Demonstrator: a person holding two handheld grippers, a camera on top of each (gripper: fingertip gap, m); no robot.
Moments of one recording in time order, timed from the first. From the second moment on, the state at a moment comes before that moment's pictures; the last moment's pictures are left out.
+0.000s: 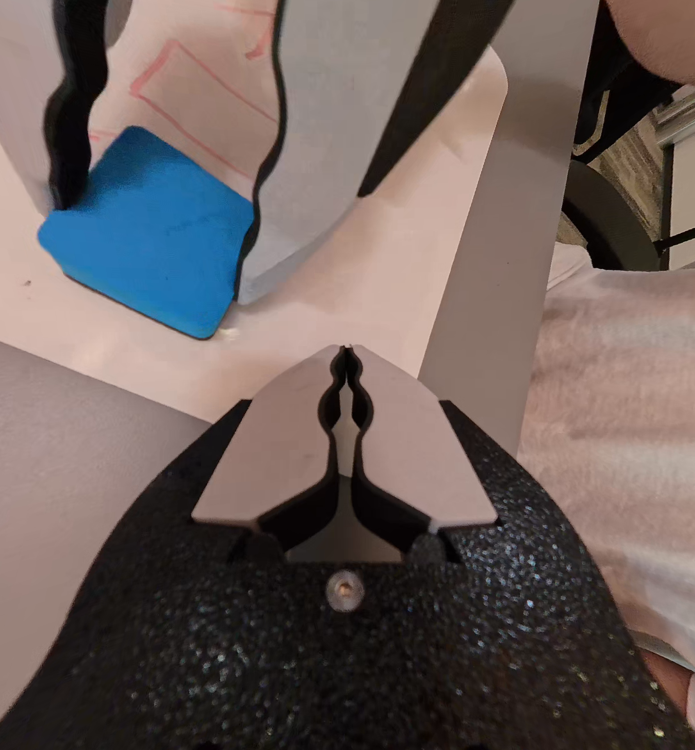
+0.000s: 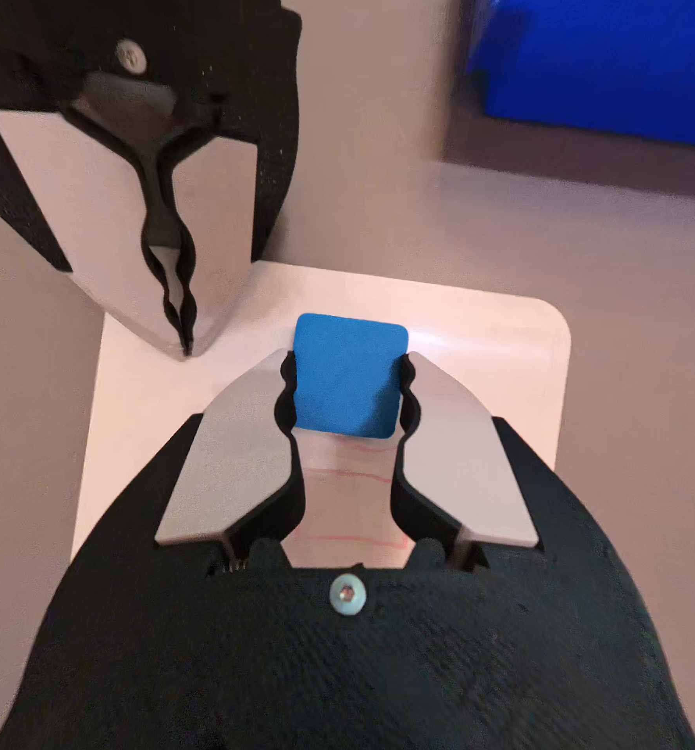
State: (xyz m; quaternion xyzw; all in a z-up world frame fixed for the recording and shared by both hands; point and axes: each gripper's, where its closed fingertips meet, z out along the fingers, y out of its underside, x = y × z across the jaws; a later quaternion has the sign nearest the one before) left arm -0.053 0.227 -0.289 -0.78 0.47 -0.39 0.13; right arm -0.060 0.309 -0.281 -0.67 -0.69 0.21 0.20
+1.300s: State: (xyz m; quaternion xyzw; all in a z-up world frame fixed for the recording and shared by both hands) left arm -0.043 0.234 -0.289 -0.79 0.46 -0.38 0.14; right arm 0.041 0.323 -0.284 -0.73 -0.60 0.22 0.24
